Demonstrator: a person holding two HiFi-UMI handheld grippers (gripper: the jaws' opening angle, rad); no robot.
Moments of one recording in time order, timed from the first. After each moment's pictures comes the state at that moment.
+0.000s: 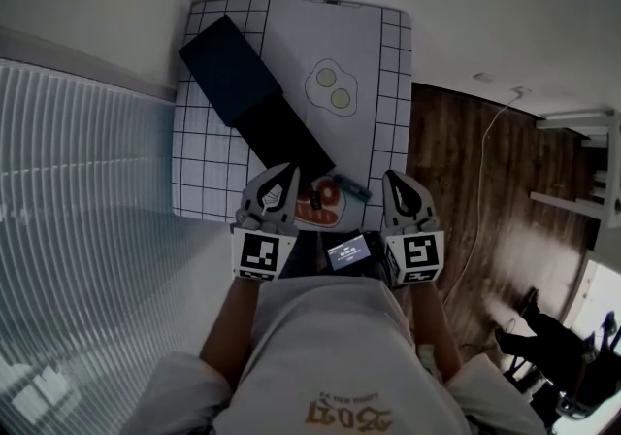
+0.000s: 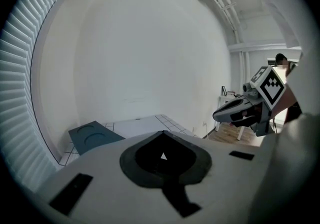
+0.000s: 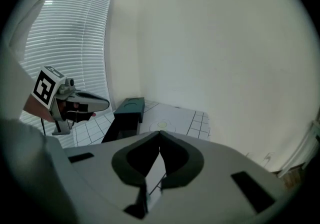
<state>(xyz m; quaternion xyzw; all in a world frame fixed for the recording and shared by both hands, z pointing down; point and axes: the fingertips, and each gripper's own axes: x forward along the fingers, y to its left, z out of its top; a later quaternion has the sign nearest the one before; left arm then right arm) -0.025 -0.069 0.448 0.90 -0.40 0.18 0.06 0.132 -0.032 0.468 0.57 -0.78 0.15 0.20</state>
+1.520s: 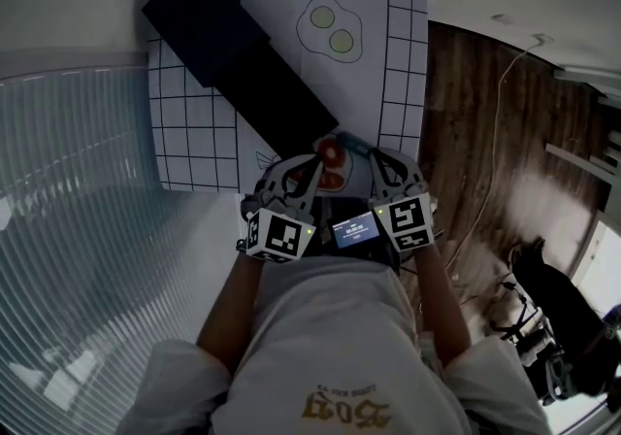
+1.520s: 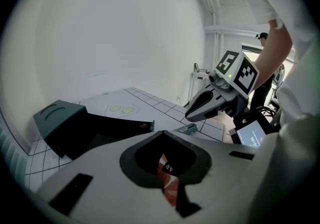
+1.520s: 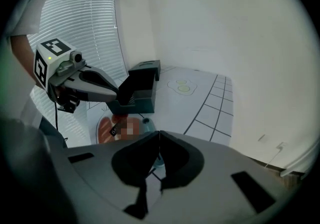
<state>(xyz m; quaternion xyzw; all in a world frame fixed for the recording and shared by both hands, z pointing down) 0.010 0.005 0.558 0.92 -0.24 0.30 0.07 0.100 0.015 0.596 0.46 -0.80 0.22 0.32</state>
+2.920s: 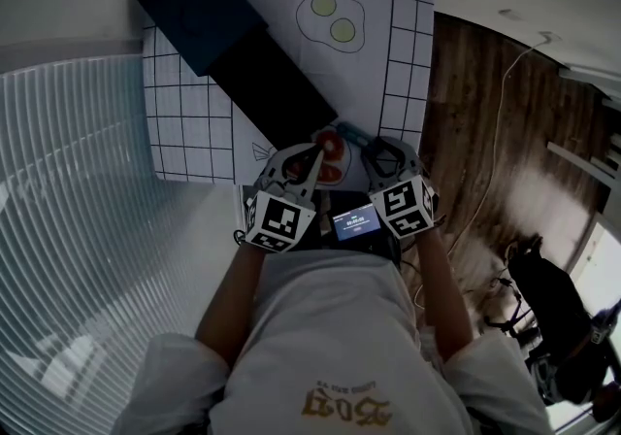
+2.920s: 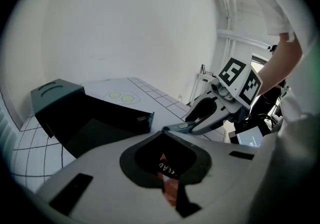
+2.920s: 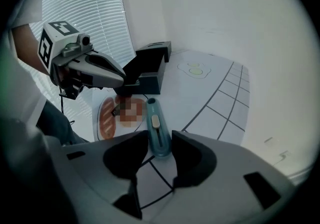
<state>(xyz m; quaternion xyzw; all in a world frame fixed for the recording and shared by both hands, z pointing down) 0.015 0.003 0.581 0.91 -0.25 0.30 0.16 0.100 0.026 0.632 0.38 -0.80 0.25 0.40</state>
